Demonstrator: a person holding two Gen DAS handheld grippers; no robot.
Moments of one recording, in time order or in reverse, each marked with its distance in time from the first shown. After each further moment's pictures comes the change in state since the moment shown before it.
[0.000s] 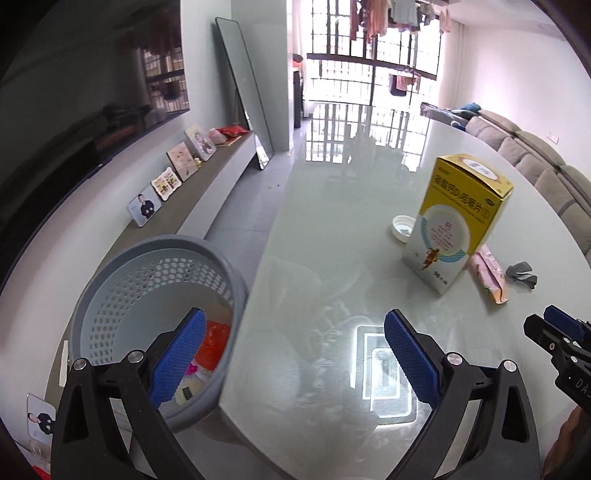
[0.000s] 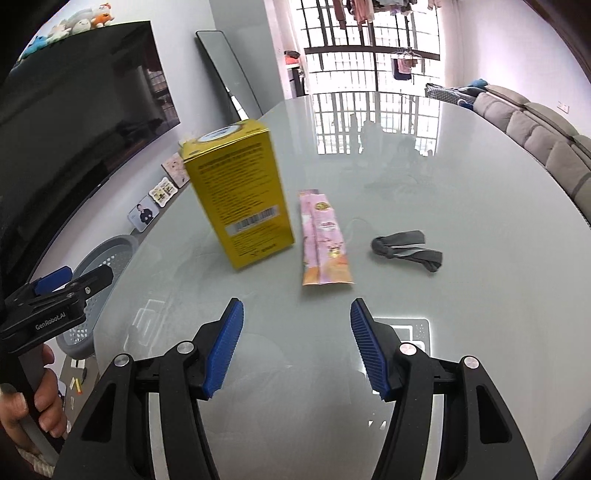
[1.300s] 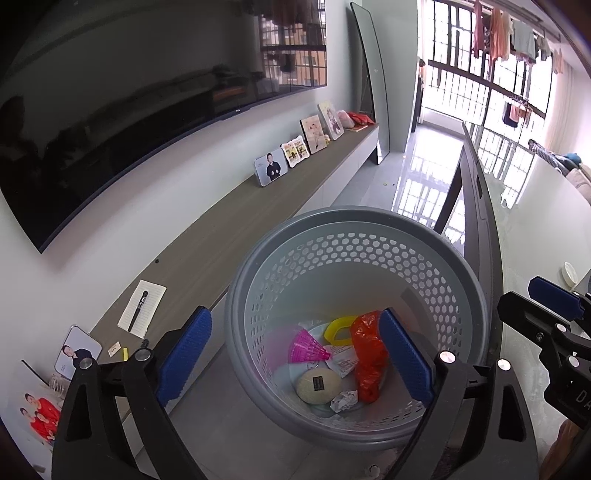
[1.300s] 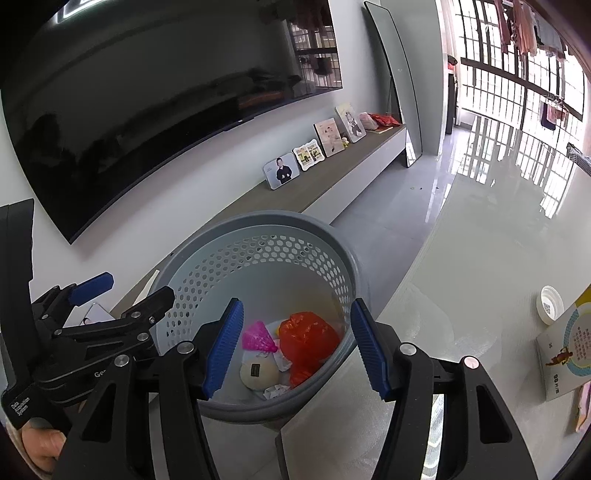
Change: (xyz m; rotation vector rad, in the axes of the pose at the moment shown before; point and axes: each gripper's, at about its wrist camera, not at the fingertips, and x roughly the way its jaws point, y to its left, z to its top) left arm -0.006 0.201 -0.036 -0.294 0.044 0.333; right arm 0.092 0.268 0.037 -0.400 0.092 0.383
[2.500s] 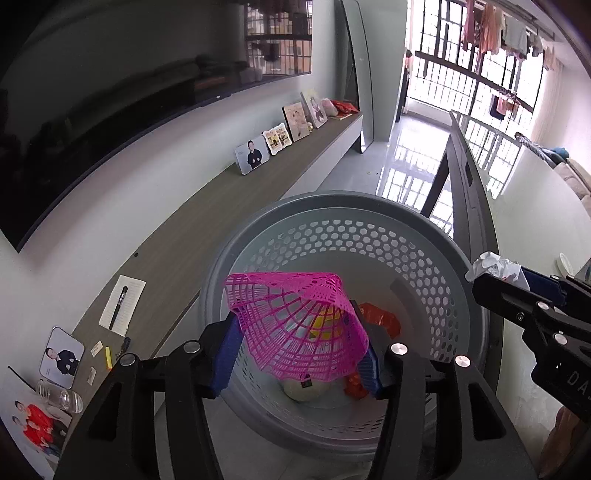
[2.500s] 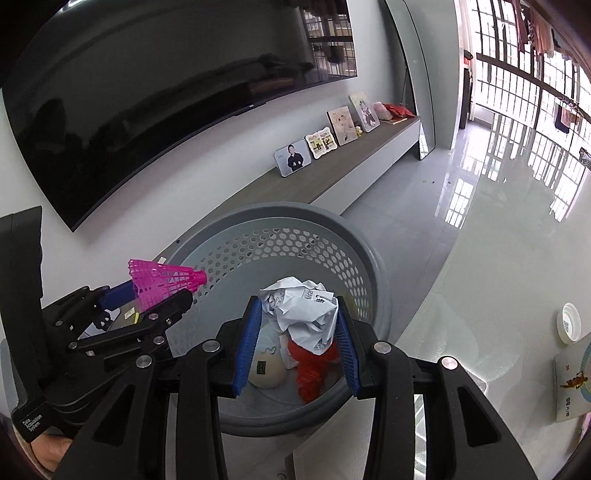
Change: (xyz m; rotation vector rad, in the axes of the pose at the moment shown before) left arm 0.024 -0.003 0.001 0.011 0.046 -0.074; right arm 0.033 0.014 0.021 -0.039 0.065 0.033
